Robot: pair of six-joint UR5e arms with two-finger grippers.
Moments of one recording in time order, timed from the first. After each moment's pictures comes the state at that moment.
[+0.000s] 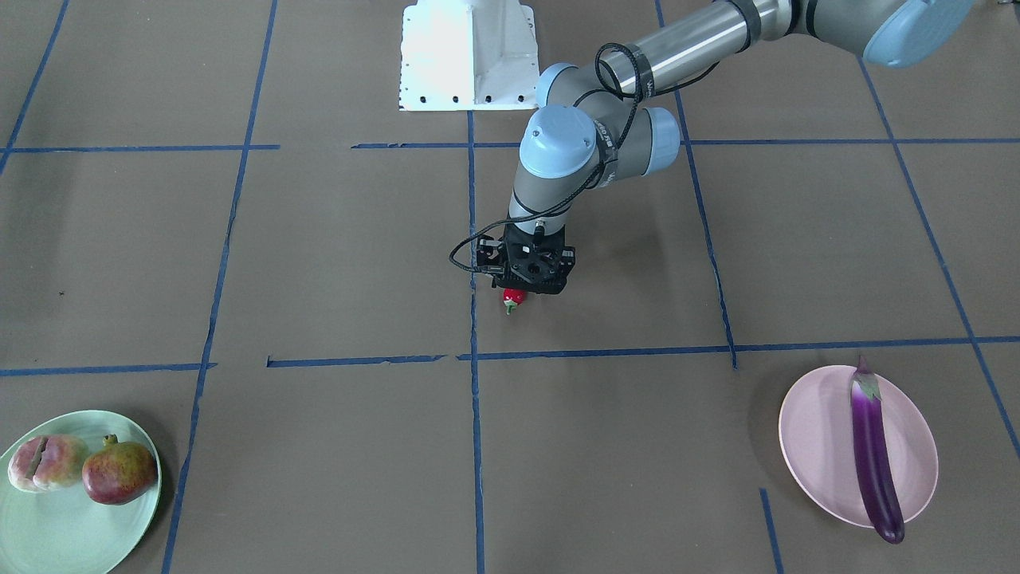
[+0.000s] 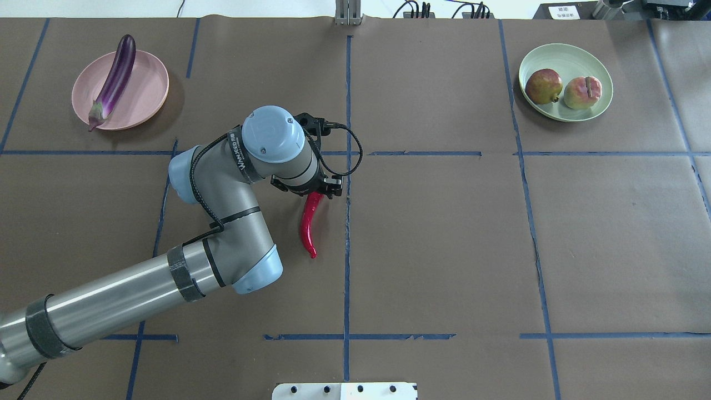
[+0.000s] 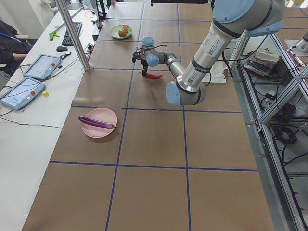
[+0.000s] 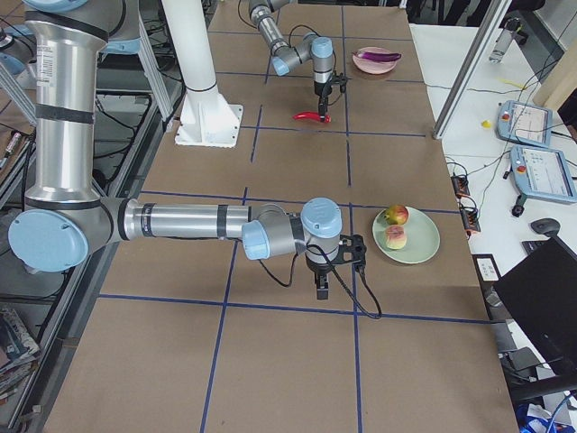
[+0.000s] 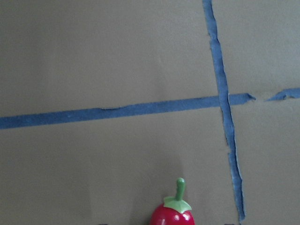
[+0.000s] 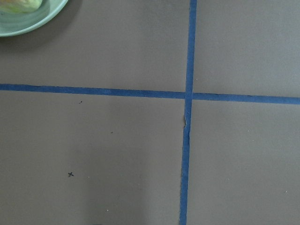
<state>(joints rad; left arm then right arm) -0.55 -2.35 -1.38 -1.87 -1.87 -1.10 1.46 -1.68 1.68 -1.35 2.35 0.19</state>
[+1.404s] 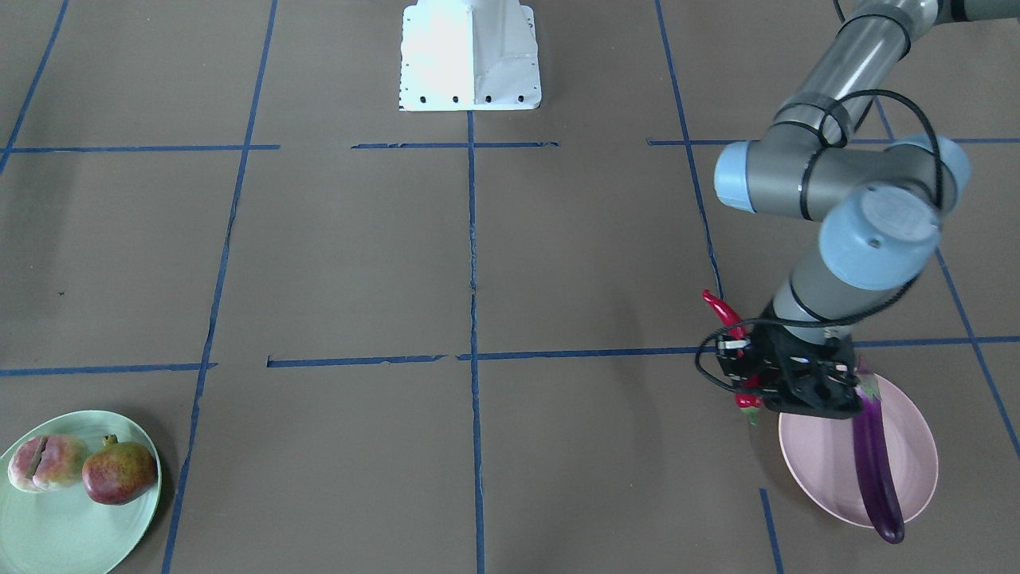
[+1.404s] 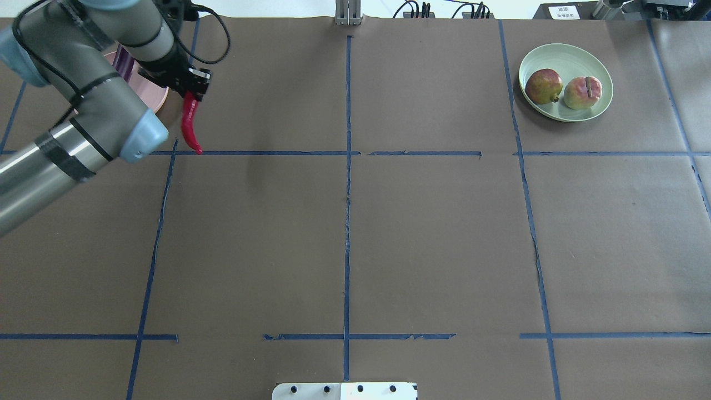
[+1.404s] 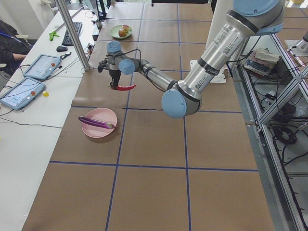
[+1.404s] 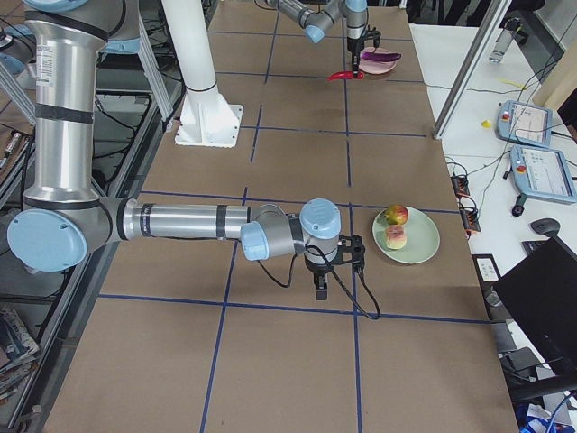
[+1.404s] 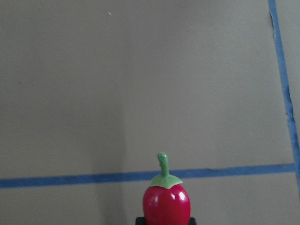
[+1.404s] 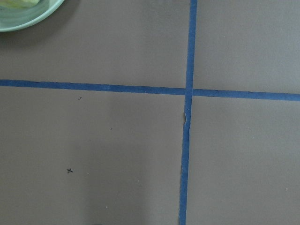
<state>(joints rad) -1.03 -2.23 -1.29 -1.77 -2.09 -0.55 1.46 -1.69 1.68 -1.34 2.35 0.19</state>
